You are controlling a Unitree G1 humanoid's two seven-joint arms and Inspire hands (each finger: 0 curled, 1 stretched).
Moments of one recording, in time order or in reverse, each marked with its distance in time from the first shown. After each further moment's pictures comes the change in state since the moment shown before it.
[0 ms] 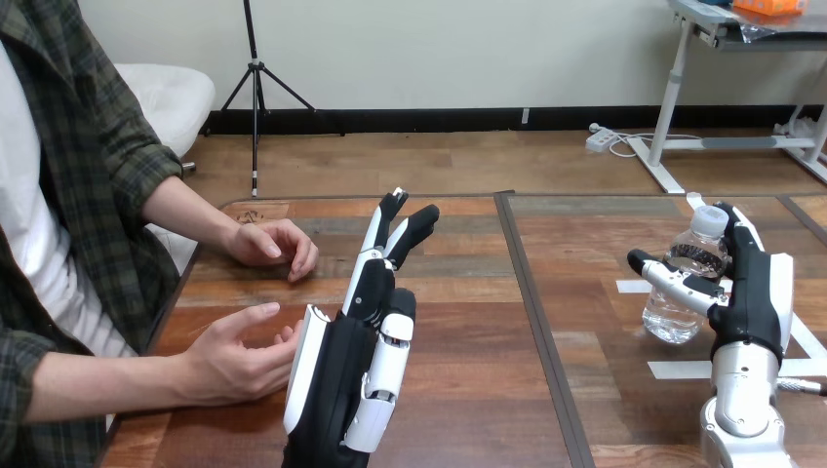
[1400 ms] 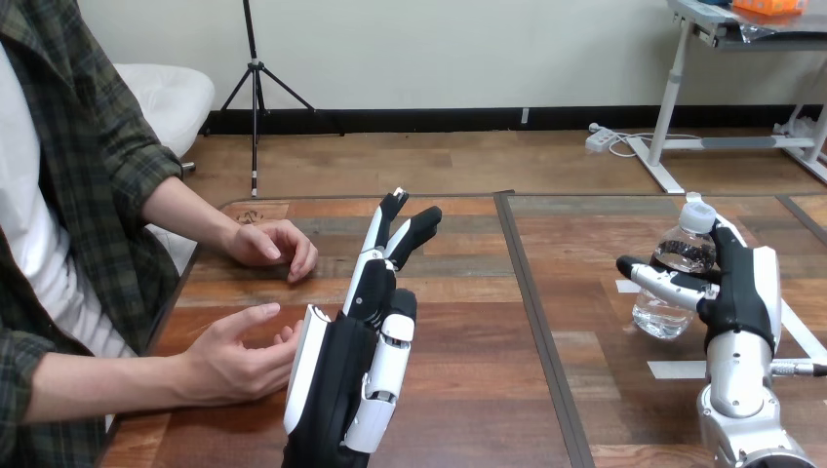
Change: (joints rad) left arm 0.000 0.000 0.003 0.000 0.004 -0.002 -0.002; right arm -0.059 -0.023 0.060 0.047 -0.026 0.102 0.008
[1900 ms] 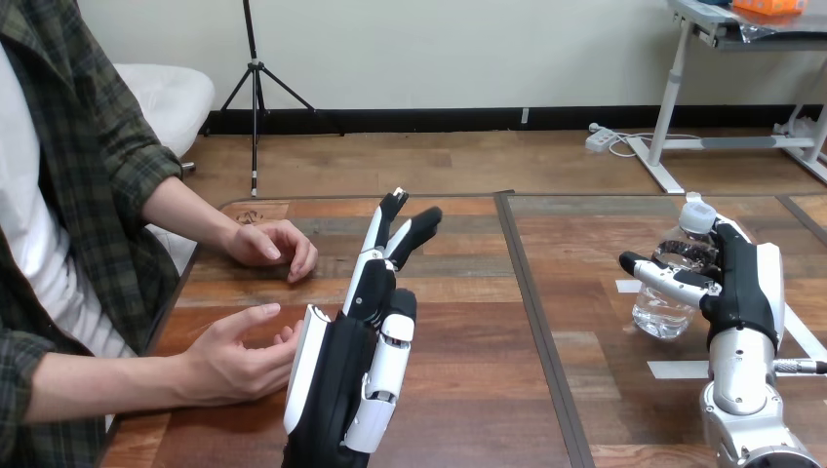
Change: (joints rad) left arm 0.000 0.000 0.001 0.000 0.001 0.000 0.000; right arm -0.006 -0.005 -0.002 0.000 0.011 -0.002 0.007
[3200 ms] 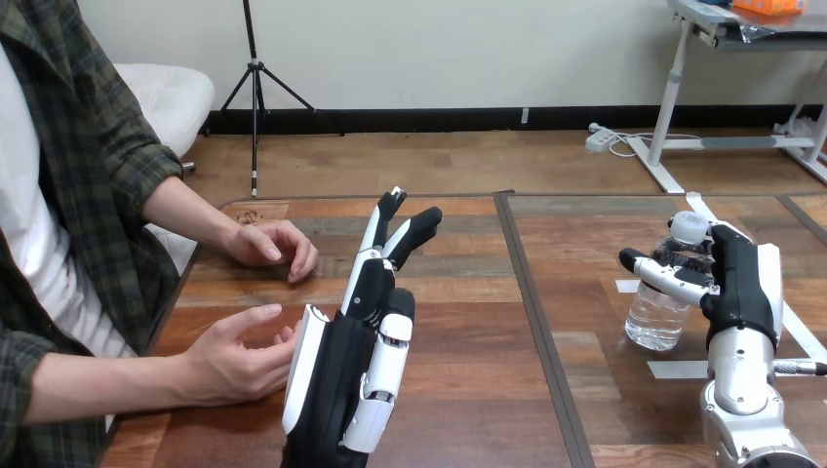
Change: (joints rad) left arm 0.000 0.000 0.001 0.000 -0.004 -0.004 0.000; right arm 0.000 0.003 -0.003 0.001 0.036 -0.012 0.020
